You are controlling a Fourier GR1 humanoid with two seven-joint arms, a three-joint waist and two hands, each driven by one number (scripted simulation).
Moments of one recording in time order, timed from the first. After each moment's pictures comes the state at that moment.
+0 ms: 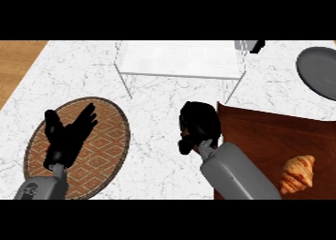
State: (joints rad) left arm -0.11 0.20 -0.04 -1.37 0.17 0.01 0.31; right arm -0.52 -0.03 0.52 -1.24 0.83 0.03 0.71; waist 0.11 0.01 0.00
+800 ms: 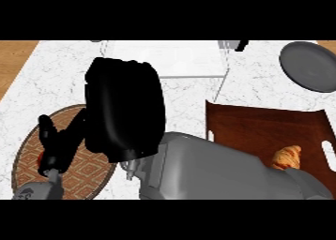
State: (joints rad) left arm -0.07 0.20 -0.01 -1.35 0.16 0.03 0.29; right arm -1.12 -0.01 0.68 -1.51 0.69 -0.16 1.15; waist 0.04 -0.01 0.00
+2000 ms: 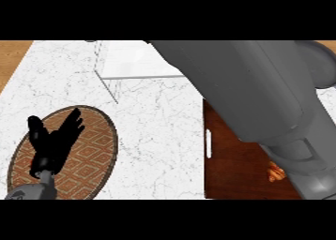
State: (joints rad) left arm -0.06 0.22 0.03 -1.38 0.17 0.02 0.30; right arm -1.57 -0.08 0.16 -0.95 0.61 -0.04 0.95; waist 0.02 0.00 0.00
